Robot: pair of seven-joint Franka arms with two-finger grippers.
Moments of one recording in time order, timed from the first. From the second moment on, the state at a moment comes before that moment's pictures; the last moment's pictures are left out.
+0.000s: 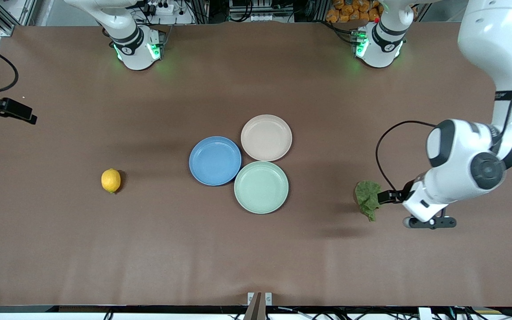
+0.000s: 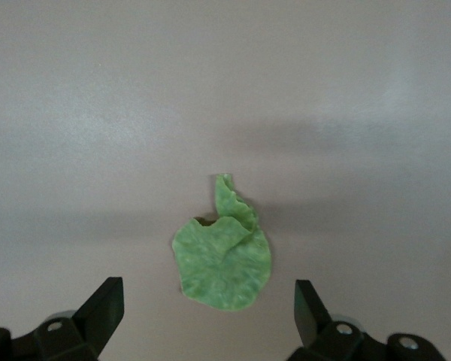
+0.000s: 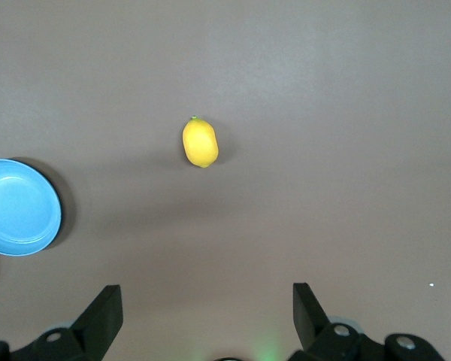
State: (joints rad) left arm 0.02 0.58 -0.23 -1.52 0.11 2.08 -0.21; right arm 0.00 0.05 -0.09 -1.57 -0.01 1.49 0.03
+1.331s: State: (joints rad) left arm -0.06 0.79 -0.21 -1.46 0.18 2.18 -0.32; right arm 0.00 0.15 -0.09 -1.78 -0.01 1.77 -0.03
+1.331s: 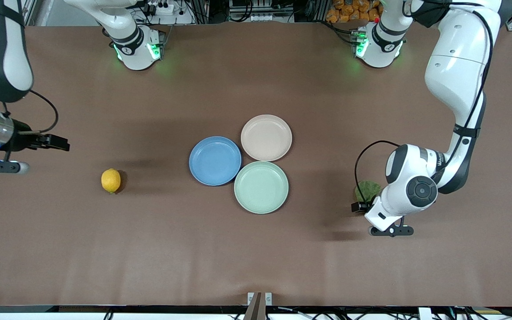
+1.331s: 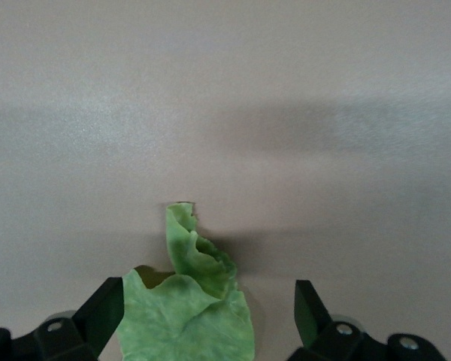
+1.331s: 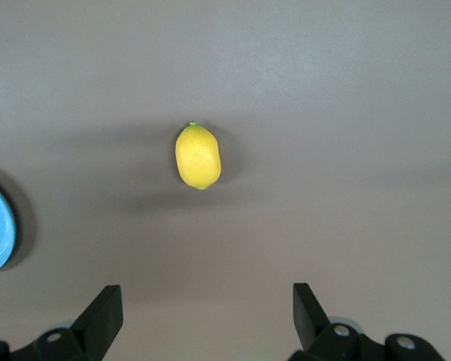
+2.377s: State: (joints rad) left arm -0.04 0.83 -0.20 -1.50 0.18 2.18 -0.32; right arm 0.02 0.29 -0.08 -2.07 -0.01 2.26 -0.03
